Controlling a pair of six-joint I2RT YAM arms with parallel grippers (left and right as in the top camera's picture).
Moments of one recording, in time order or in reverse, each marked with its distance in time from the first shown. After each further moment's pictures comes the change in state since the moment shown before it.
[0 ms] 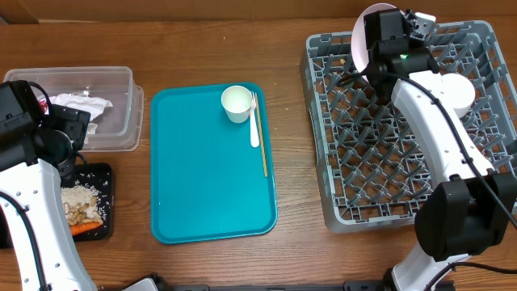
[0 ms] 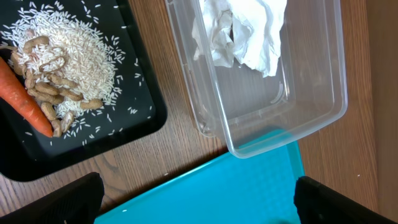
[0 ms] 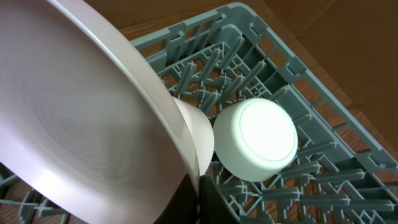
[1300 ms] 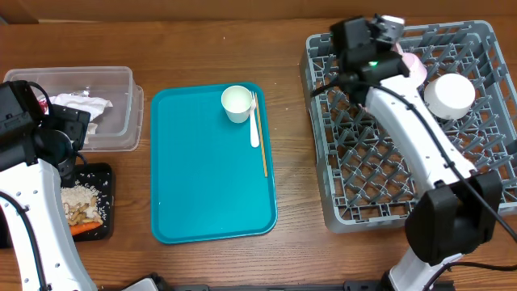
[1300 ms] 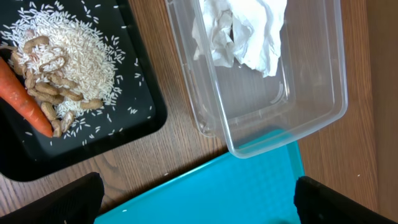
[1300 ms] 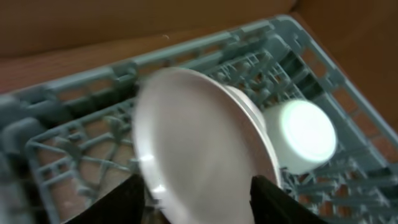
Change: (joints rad) left arm 0.000 0.000 0.000 0.000 0.000 0.000; right arm 0.160 0.002 0.032 -0.034 0.016 0.035
